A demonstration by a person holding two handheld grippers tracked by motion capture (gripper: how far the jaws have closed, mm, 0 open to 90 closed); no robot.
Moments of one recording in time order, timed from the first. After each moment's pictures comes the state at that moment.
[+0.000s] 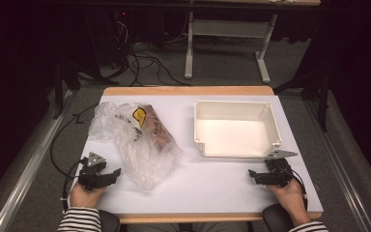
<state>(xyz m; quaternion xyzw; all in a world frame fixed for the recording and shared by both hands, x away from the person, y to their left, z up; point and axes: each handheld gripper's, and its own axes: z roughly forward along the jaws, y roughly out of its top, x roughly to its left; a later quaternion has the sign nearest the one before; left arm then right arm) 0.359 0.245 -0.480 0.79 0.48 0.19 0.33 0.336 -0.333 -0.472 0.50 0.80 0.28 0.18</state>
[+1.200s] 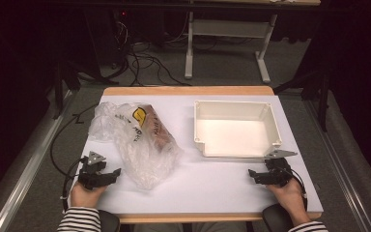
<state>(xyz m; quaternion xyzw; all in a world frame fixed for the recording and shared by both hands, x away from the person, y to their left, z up) 0.361 0.245 -0.476 0.79 0.49 0.18 0.32 0.337 -0.332 -0.472 0.51 0.80 0.28 0.18</state>
